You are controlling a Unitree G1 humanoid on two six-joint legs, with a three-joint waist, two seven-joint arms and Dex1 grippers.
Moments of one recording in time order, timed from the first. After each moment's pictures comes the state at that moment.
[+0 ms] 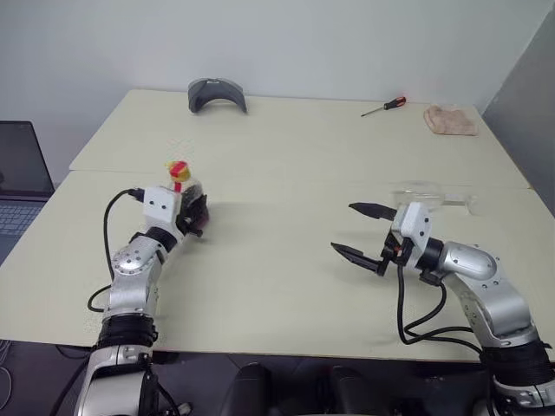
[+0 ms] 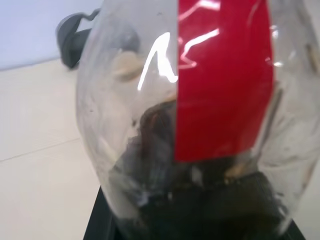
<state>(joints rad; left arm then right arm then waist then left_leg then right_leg) -0.37 0.44 0.16 0.31 -0.17 -0.04 -0.50 -0.21 -0.57 0.03 -0.33 0.34 0.21 0.82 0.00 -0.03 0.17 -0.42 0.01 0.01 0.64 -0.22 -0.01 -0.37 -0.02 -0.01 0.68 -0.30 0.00</state>
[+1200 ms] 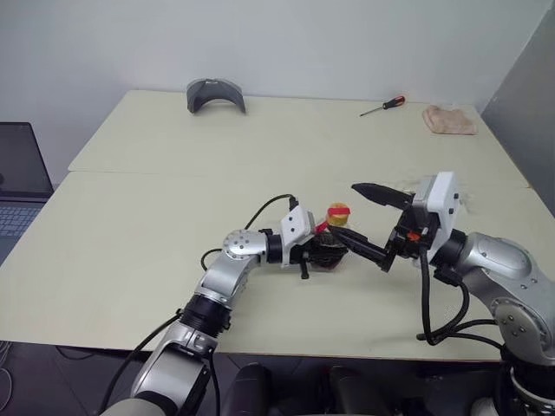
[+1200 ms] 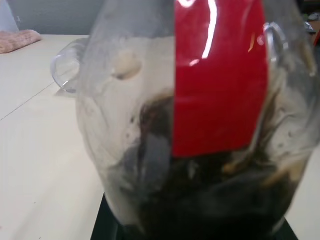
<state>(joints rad) -0.56 0.22 -0.29 0.29 -0.19 0.04 -1.06 -0.30 -0.59 -0.05 -0.68 0.65 0.66 0.61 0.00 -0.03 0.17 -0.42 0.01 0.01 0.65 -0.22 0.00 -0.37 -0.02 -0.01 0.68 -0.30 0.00</state>
